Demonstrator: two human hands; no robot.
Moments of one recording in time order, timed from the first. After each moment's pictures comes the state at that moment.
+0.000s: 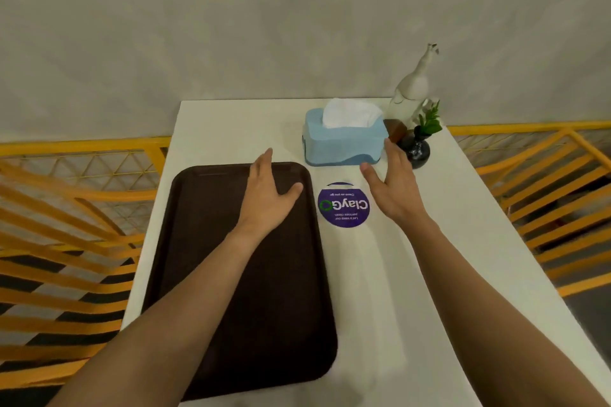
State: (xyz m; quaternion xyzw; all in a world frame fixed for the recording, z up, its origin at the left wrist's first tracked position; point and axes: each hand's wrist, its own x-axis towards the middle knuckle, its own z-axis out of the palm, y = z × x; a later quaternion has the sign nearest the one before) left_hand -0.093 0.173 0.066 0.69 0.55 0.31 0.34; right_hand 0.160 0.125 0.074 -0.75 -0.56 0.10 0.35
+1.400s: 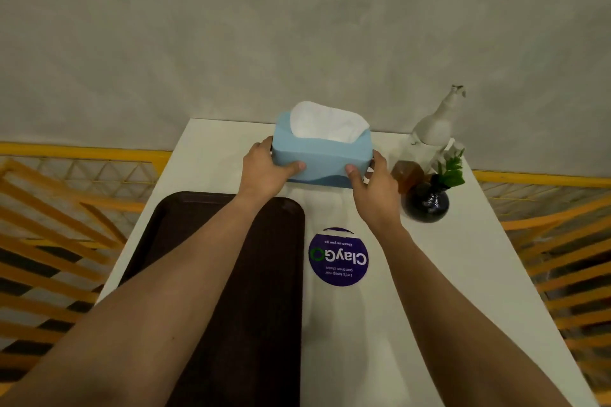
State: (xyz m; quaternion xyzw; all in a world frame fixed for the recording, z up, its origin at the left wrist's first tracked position) left_hand -0.038 0.295 0.091 0.64 0.59 0.39 0.30; right_hand 0.174 0.236 0.067 -0.70 -0.53 0.18 0.44
